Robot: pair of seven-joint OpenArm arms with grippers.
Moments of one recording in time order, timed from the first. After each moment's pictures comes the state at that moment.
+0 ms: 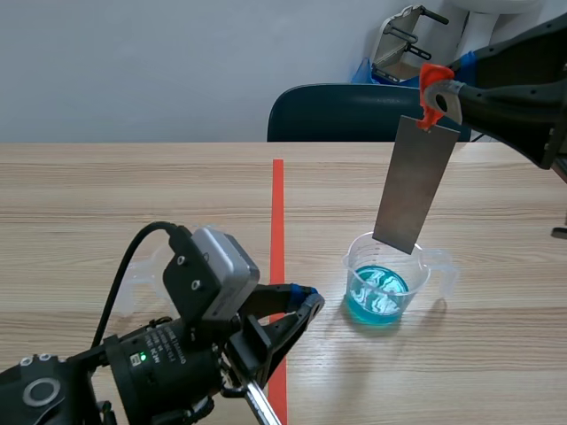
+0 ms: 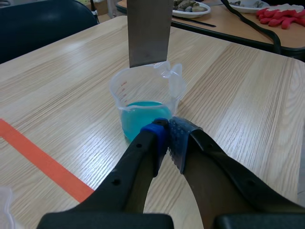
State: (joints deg) left arm 14.4 -26.2 37.2 93.3 -5.8 -15.9 -18.7; right arm -15.9 57.5 2.7 112.9 11.5 39.1 22.0
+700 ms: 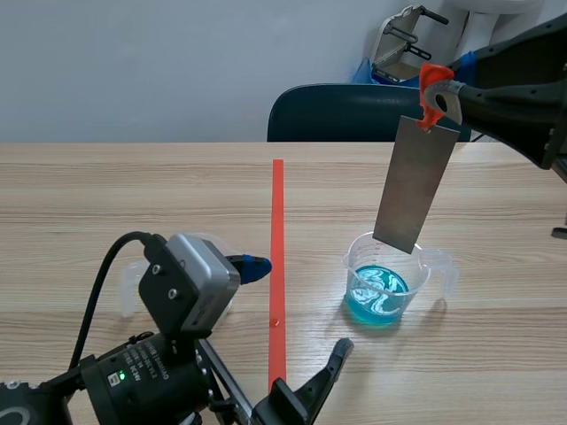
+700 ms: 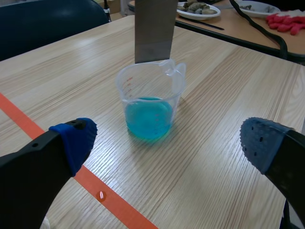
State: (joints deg) left arm 17.9 -28.1 37.2 96.5 -9.1 -11.5 -18.7; right arm -15.9 57.5 2.7 112.9 11.4 39.1 22.0
